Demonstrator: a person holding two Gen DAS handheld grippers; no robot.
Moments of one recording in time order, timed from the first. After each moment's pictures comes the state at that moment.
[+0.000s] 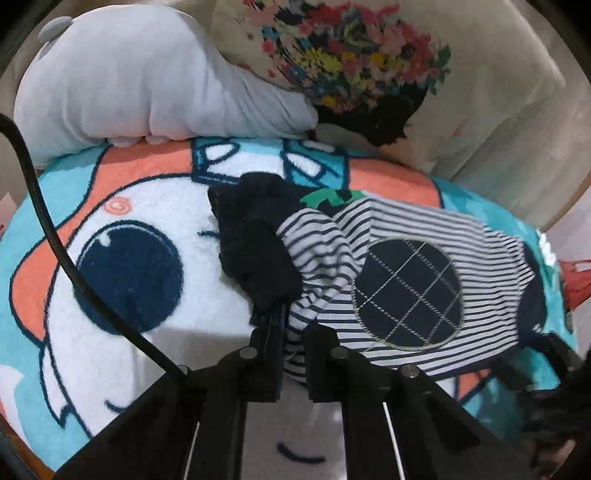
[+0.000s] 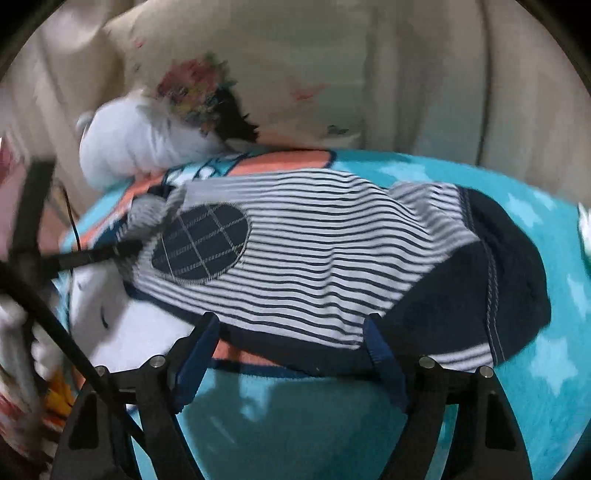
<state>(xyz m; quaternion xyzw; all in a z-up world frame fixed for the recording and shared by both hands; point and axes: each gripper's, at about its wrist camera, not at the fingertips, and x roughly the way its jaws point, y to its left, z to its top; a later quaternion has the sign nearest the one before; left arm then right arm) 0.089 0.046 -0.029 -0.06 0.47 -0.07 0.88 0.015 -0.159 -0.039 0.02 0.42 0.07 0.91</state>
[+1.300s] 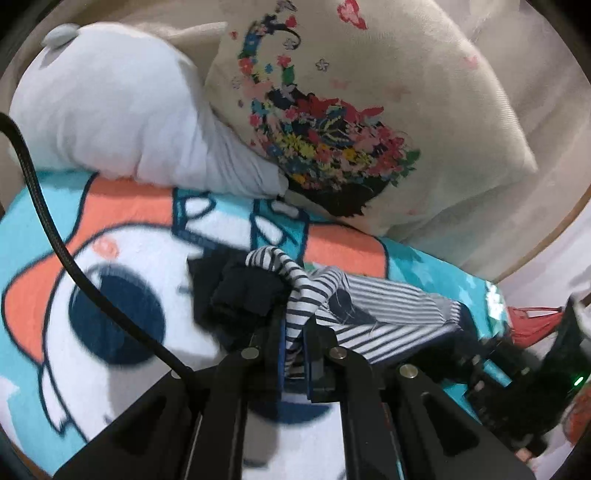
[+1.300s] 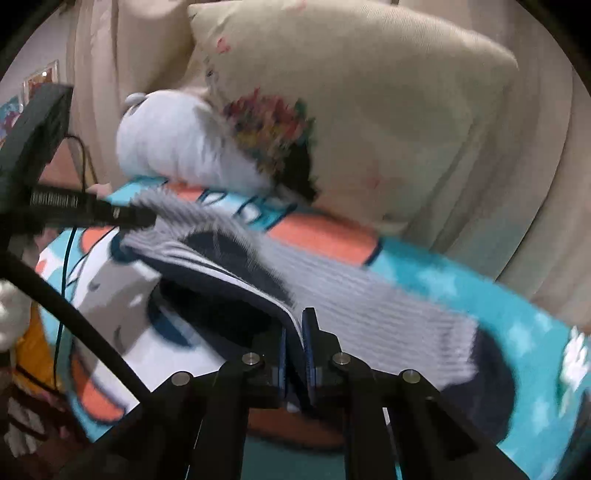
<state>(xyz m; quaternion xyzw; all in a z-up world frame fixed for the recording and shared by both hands) 0.115 0.054 0.027 -0.15 0.43 -0.11 0.88 0.067 -0.124 0.027 -0.09 0.36 0.10 0.92</state>
